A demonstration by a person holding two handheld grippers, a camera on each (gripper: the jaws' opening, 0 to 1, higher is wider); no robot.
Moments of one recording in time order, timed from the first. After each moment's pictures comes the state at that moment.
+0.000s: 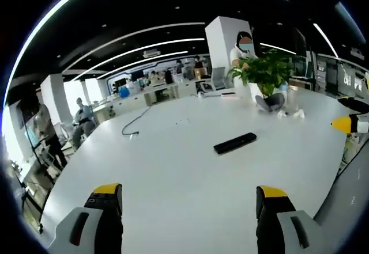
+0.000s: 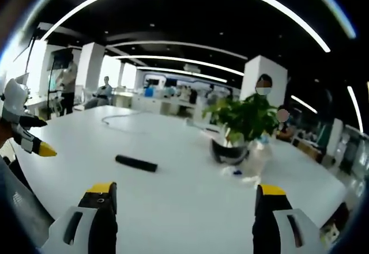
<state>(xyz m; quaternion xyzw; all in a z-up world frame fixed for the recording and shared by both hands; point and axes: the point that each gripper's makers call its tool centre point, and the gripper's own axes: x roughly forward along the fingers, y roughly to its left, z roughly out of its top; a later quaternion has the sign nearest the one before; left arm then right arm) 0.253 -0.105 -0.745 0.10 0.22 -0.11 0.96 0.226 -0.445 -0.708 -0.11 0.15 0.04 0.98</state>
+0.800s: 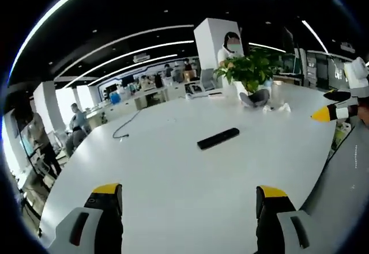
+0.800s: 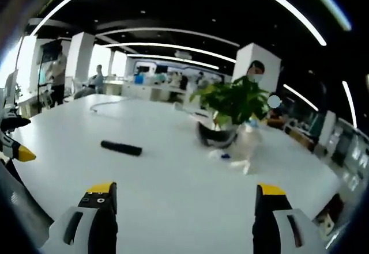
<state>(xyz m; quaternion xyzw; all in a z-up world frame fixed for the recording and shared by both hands) 0.226 -0.136 -0.749 0.12 0.20 -0.16 0.96 0.222 -0.480 -0.730 -0.10 0.19 0.00 0.98</state>
